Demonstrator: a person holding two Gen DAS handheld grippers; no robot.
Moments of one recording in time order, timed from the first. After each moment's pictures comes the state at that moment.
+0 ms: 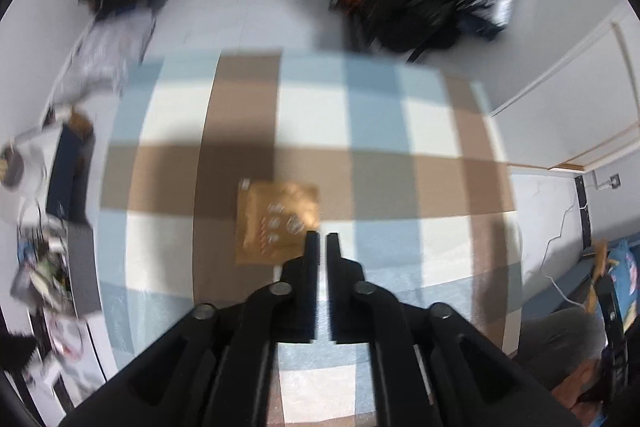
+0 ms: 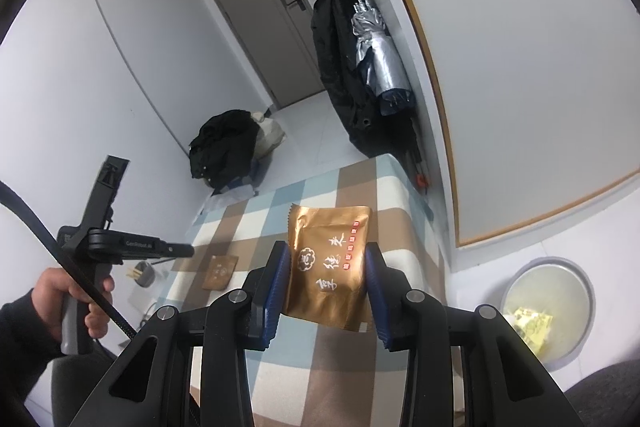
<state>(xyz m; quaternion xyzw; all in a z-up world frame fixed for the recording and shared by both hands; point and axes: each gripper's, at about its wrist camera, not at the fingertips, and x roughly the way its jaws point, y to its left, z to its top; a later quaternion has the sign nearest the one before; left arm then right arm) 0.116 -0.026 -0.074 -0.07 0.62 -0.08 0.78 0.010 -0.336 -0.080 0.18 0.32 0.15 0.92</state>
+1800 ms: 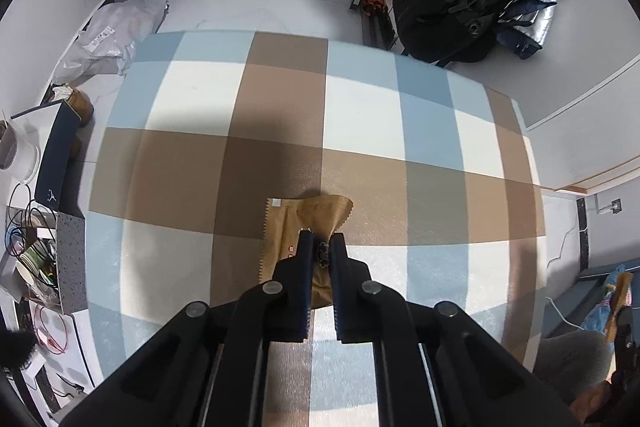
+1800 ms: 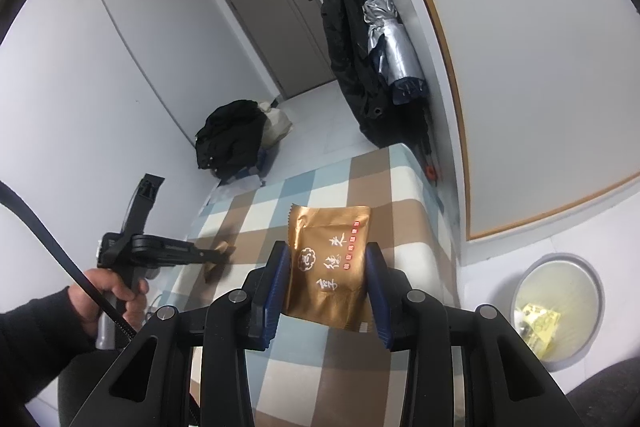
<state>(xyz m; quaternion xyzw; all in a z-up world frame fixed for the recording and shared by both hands) 0.123 -0.008 -0.097 -0.10 0.60 -0.07 0.79 0.016 -0.326 -0.086 0.18 0.33 0.16 0.91</state>
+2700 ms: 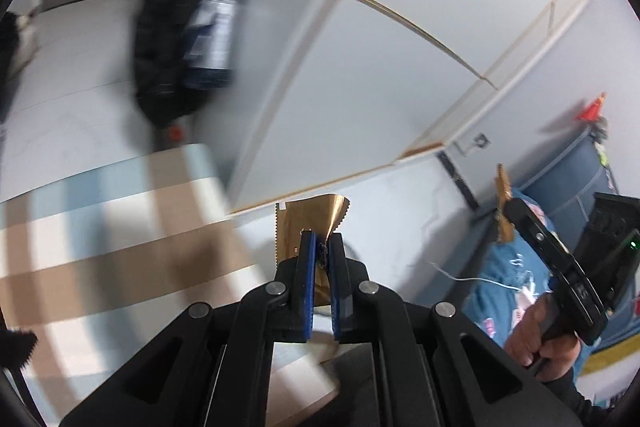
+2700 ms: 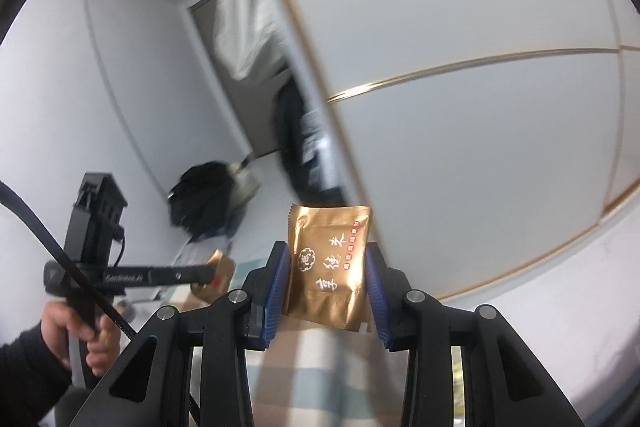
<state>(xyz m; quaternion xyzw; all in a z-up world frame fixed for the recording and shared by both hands) 0.089 -0.233 0.019 -0.09 0.49 -0.38 0.78 -0.010 -0.468 0.012 0.17 0.24 0.08 0.95</state>
